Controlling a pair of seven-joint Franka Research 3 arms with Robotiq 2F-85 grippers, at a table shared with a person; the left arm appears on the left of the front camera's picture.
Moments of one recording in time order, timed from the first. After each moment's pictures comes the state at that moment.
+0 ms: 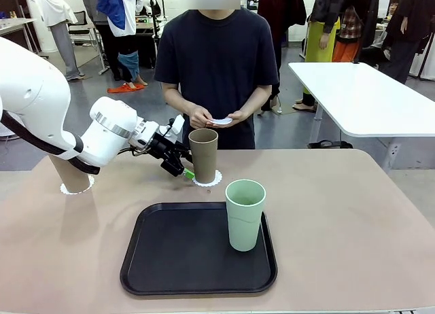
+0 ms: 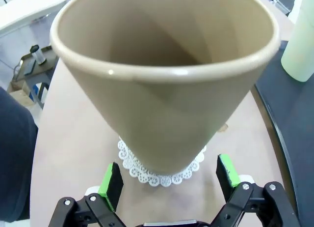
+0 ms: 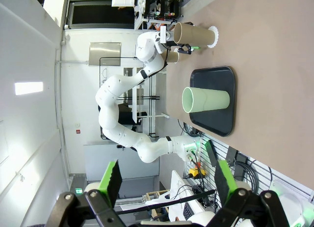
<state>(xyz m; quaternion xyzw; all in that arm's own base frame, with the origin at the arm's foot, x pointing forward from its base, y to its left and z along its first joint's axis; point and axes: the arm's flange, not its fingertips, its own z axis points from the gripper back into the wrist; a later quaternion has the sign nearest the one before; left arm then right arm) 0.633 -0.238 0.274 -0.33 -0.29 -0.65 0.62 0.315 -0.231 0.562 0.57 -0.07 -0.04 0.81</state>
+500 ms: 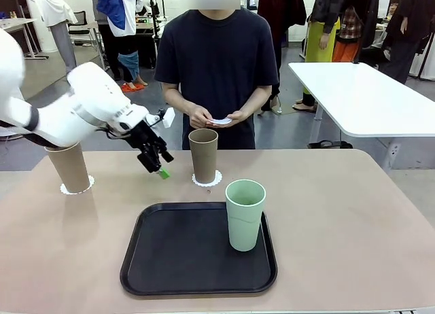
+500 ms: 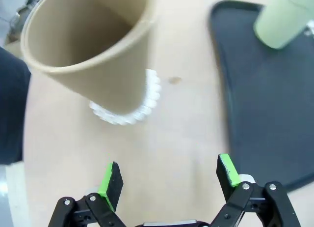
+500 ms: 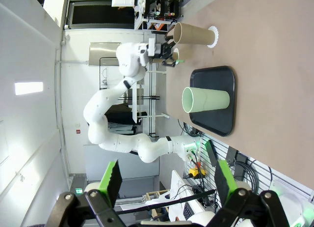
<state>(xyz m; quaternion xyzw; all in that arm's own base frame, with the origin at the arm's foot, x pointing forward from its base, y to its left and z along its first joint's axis) 0.561 -0.209 0.359 -0.22 -0.18 -0.67 0.68 0.315 -0.231 0.561 0.57 -0.07 -0.04 0.81</state>
